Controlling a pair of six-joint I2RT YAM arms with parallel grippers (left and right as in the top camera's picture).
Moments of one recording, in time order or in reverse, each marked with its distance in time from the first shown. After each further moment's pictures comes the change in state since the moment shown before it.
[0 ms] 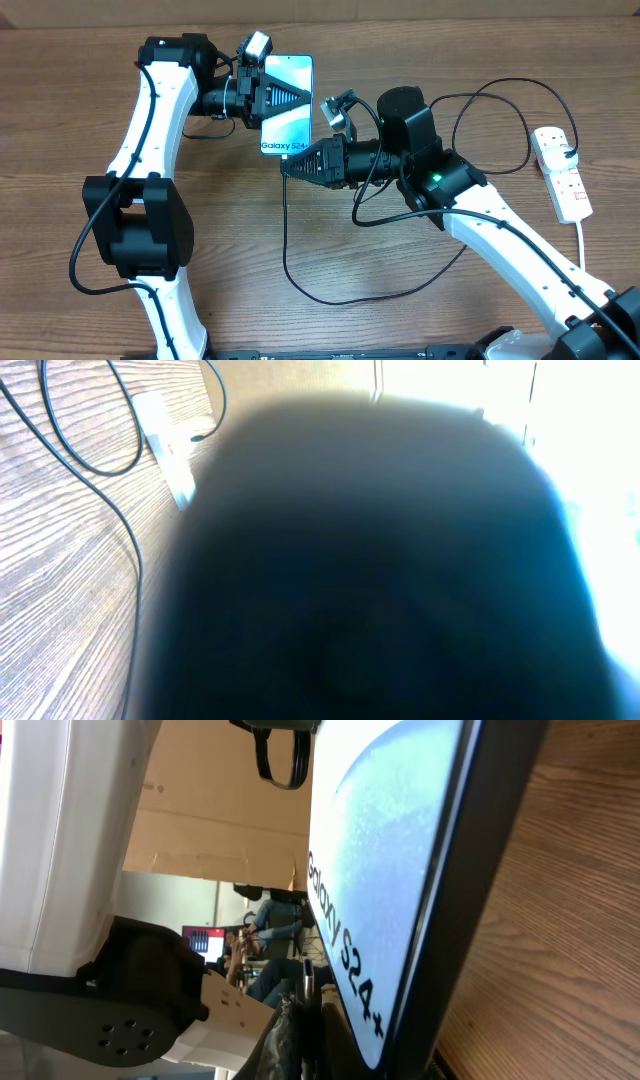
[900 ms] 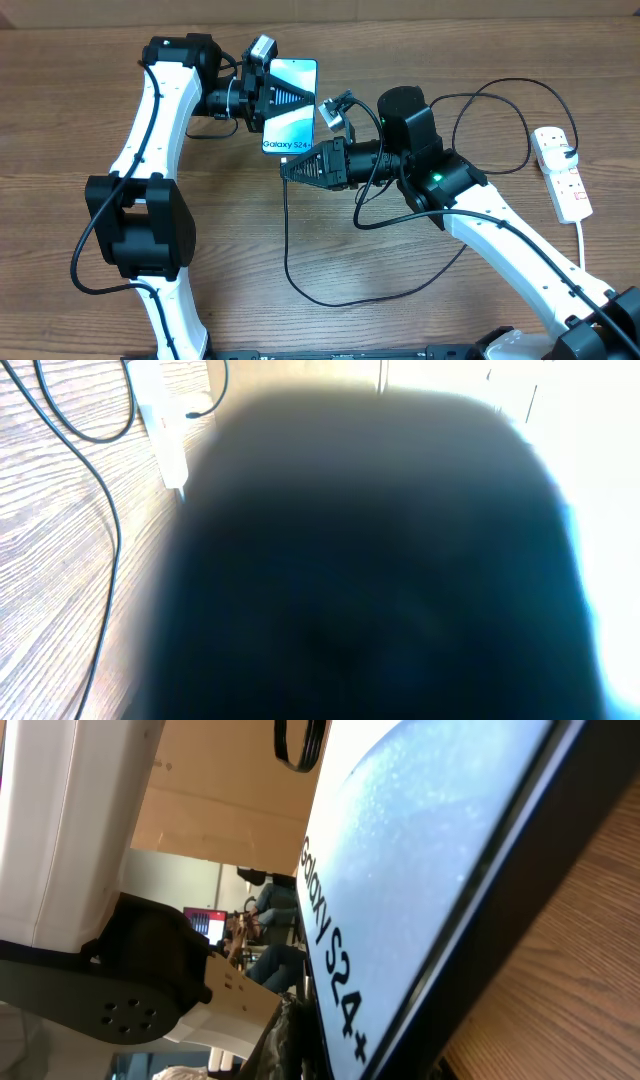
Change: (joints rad) left arm -0.014 0.000 0.000 0.000 0.000 -0.124; right arm -0.002 0.000 0.000 0.002 -0.048 -0.051
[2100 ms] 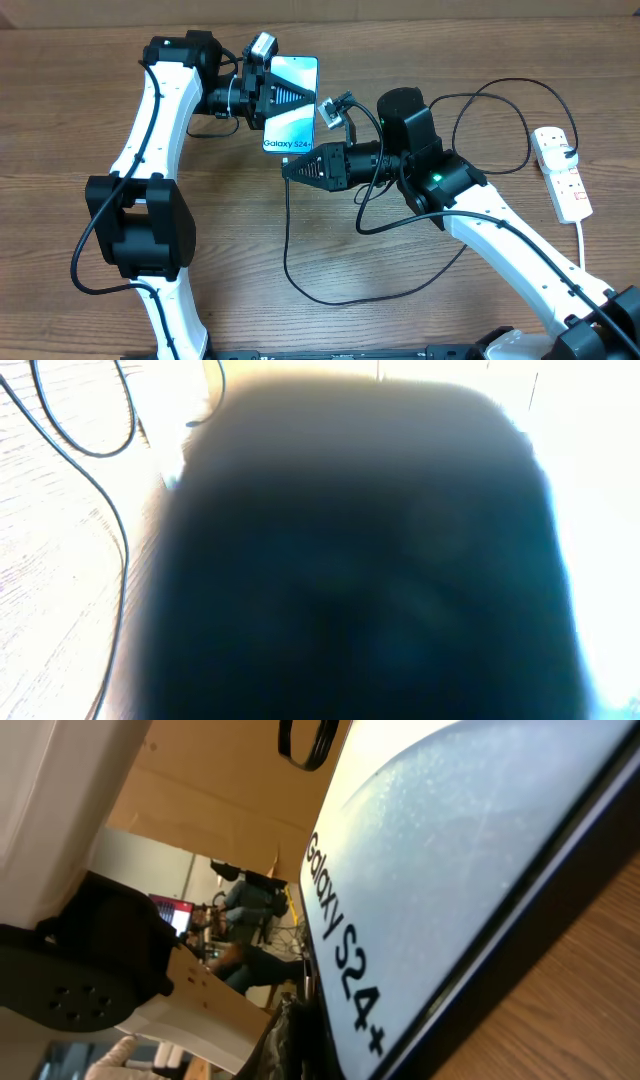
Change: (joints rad) left arm -0.002 0.000 0.000 0.048 0.000 0.008; right arm -0.001 0.000 -0.006 -0.014 0.031 -0.150
